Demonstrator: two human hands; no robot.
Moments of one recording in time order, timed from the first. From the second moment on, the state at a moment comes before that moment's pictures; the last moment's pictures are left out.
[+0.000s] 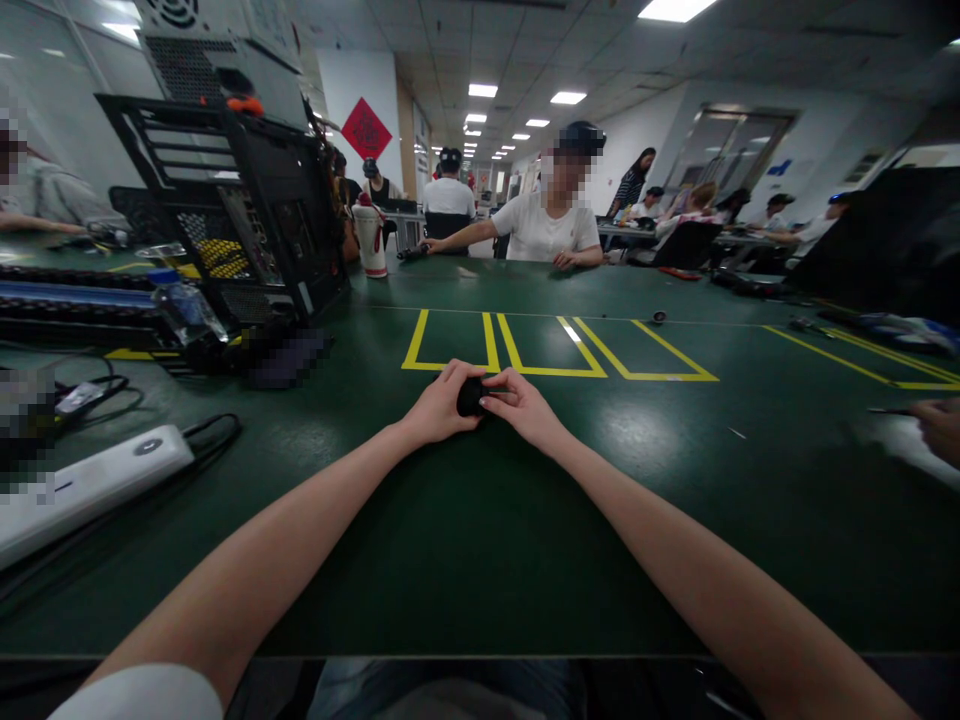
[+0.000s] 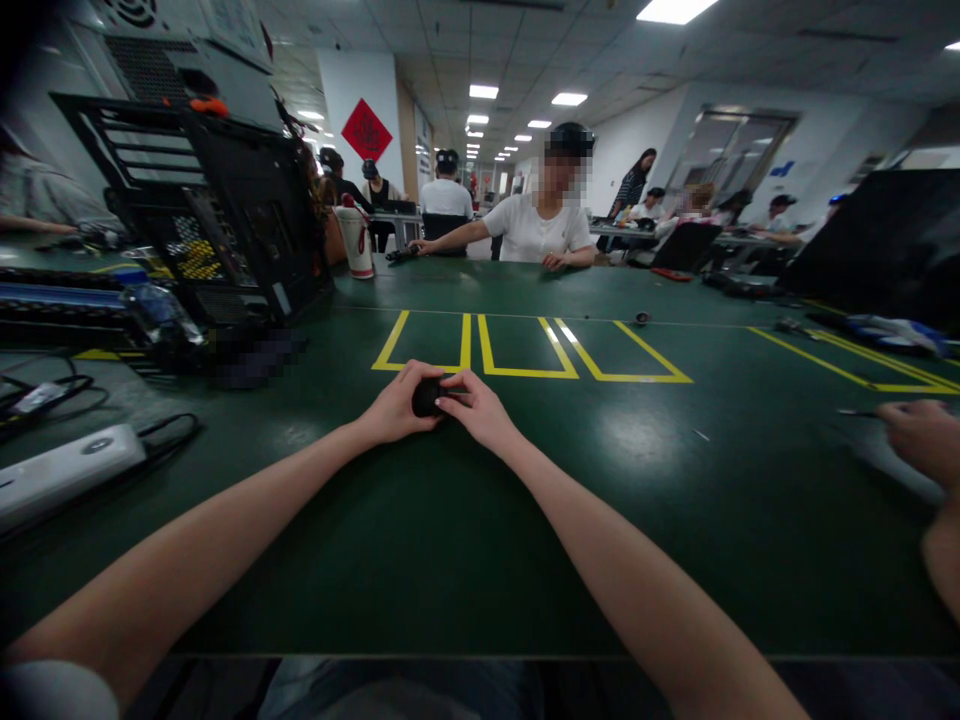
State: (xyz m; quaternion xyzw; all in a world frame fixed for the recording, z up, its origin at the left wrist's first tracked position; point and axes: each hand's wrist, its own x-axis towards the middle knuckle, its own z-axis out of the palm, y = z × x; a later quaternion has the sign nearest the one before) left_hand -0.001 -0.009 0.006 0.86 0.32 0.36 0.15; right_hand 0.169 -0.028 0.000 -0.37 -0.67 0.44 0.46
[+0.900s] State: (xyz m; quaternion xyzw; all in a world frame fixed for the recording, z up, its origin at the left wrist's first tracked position) left_hand -0.001 -0.007 0.005 0.87 0.32 0.36 0.15; right_hand 0.170 -0.025 -0.002 -0.36 -0.68 0.44 0.46
